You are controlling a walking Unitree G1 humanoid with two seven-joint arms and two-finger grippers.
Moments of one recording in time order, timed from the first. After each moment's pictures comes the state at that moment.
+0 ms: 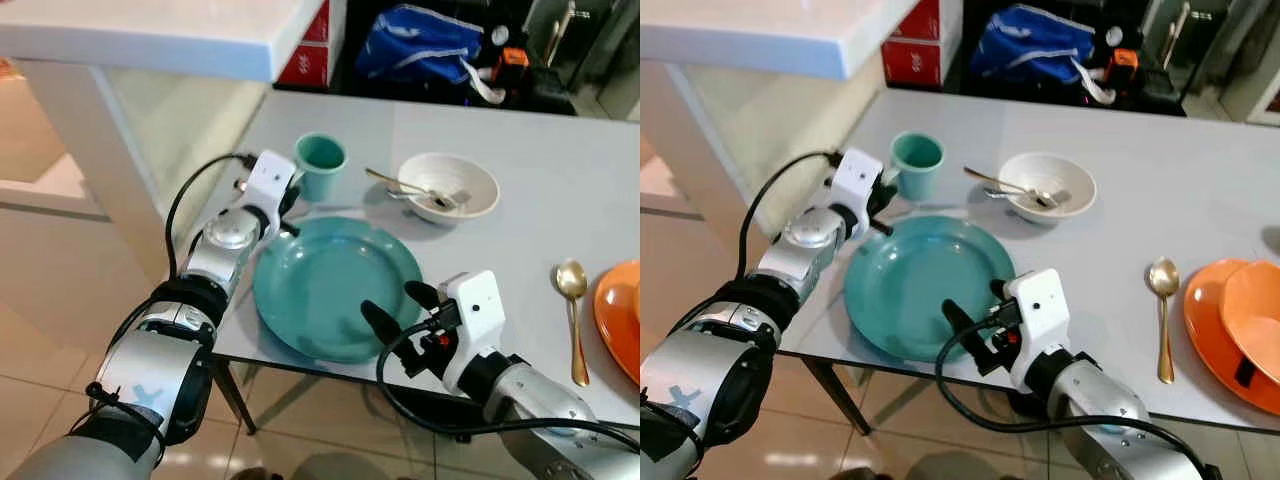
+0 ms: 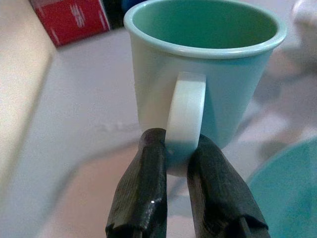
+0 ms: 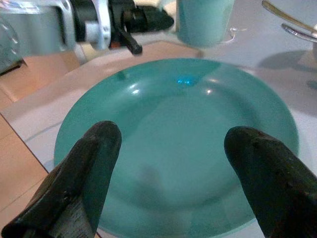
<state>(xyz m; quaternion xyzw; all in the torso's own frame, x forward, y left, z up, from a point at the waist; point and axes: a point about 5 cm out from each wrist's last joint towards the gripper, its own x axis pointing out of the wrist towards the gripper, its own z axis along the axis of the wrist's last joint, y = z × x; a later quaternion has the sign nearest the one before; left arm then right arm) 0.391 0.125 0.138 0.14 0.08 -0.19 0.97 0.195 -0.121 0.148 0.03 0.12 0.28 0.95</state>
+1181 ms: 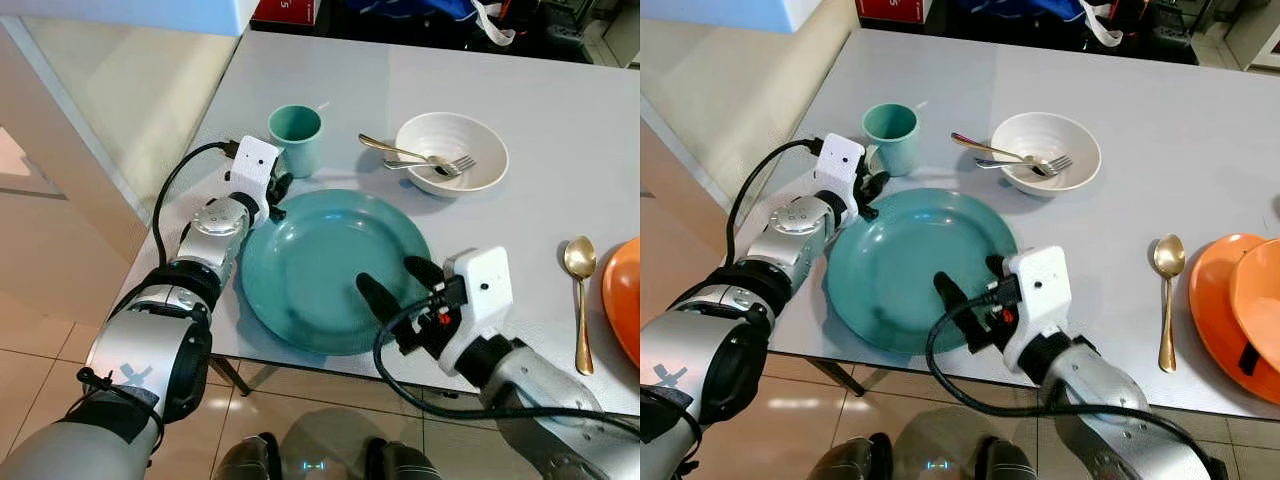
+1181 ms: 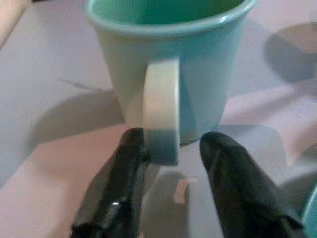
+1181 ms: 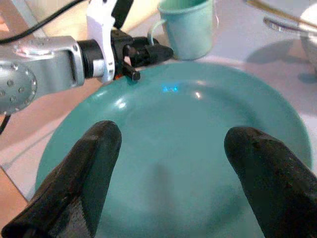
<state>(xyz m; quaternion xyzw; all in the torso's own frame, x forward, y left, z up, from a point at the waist) 0.401 0.135 0.159 0.11 0.05 -0.17 0.98 0.201 -0.112 0.179 0.05 0.07 0.27 0.96</state>
